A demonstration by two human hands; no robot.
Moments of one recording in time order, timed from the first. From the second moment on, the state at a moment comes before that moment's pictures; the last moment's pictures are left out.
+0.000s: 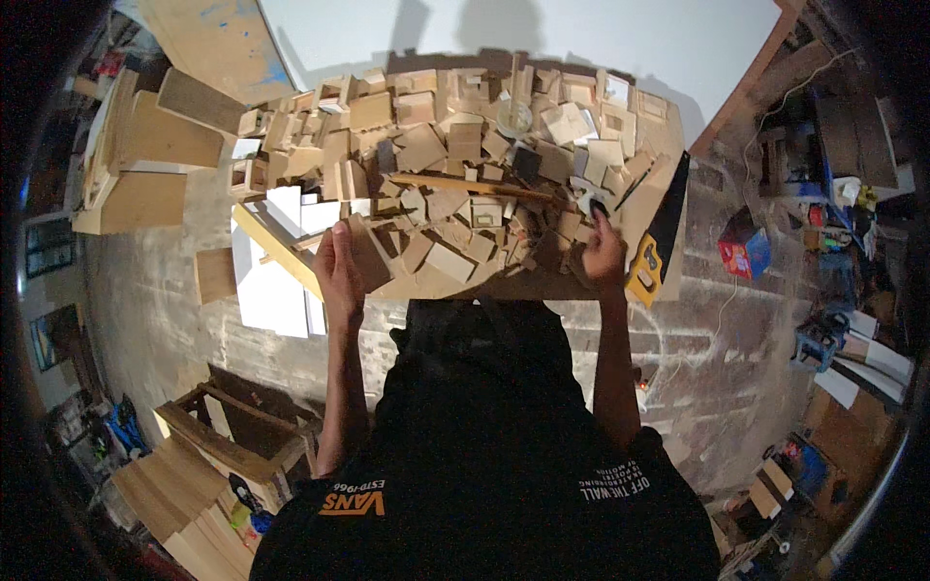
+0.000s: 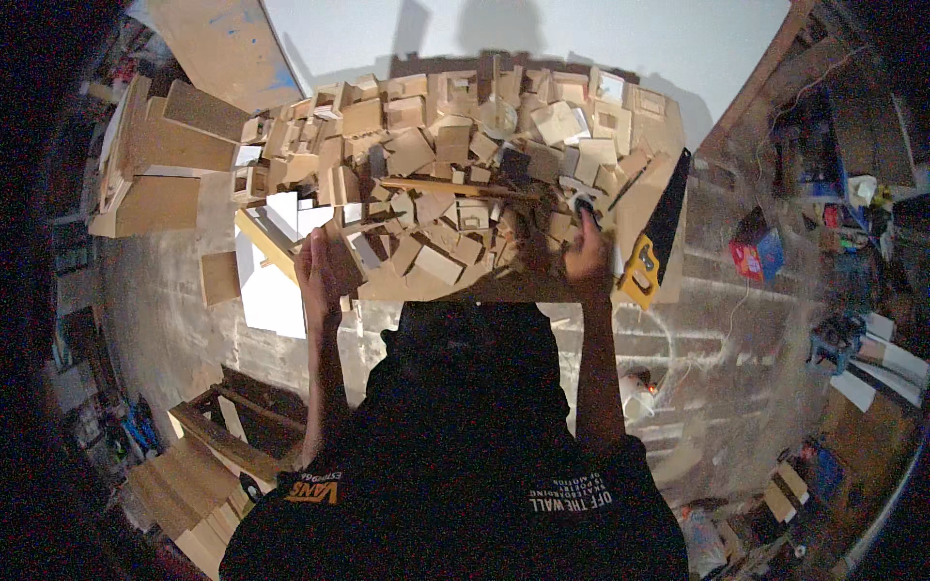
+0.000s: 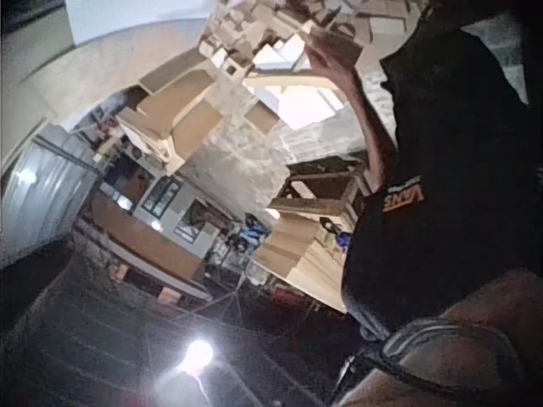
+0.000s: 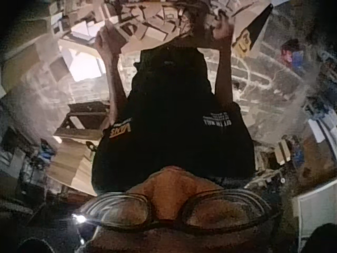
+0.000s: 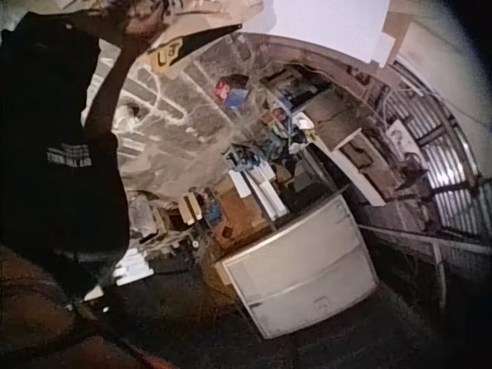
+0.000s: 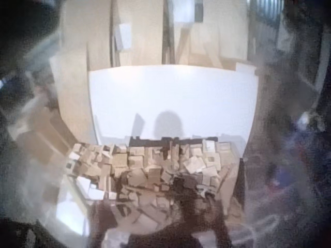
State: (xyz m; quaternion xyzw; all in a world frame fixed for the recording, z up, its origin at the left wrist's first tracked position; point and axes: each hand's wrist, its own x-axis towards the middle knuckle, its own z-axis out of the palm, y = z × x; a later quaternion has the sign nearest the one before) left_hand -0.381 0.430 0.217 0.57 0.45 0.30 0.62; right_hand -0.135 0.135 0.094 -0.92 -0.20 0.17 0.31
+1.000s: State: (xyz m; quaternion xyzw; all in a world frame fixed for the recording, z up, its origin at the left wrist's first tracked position) left_hand -0.416 0.437 0.201 0.53 0.54 0.17 0.63; right_hand -0.016 0.314 0.104 -0.89 -0.34 0.19 0.22
